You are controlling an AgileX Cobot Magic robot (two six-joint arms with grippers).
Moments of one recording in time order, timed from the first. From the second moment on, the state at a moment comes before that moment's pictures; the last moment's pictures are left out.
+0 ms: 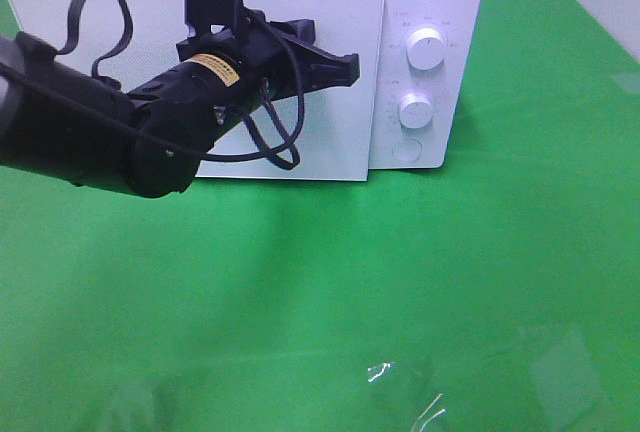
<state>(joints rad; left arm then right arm) -0.76 1.96 -1.02 -0.35 -0.79 0.10 0.03 0.00 -0.51 -0.02 1.02 0.02</state>
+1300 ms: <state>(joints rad) -0.80 1.85 -1.17 -0.37 0.13 0.13 0.03 0.00 -0.51 -0.02 1.02 0.02</state>
